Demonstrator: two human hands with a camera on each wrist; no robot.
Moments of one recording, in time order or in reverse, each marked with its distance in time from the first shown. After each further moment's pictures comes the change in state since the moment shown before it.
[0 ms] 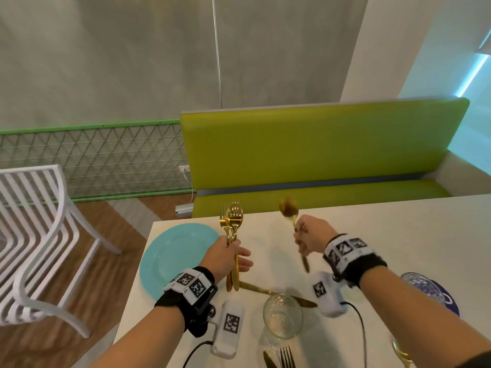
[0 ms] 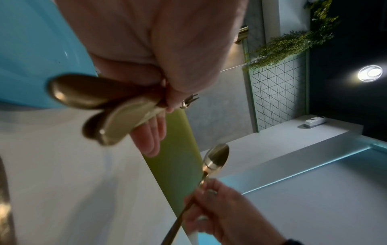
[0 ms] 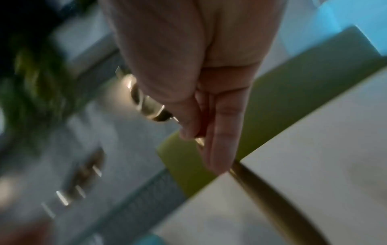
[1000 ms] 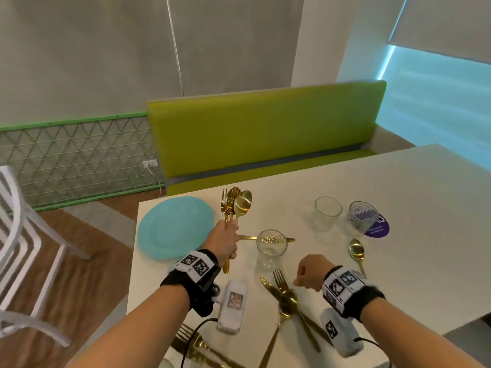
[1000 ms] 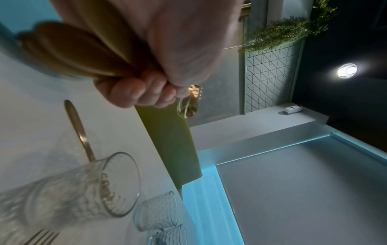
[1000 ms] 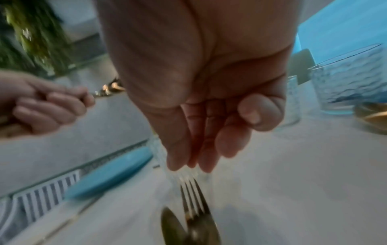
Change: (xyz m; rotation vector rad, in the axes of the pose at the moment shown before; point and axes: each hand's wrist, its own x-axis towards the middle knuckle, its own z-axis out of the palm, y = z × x) left_hand -0.088 -0.041 -0.011 0.061 -0.124 0.019; right_hand -0.173 0.048 0.105 -0.477 -0.132 0.332
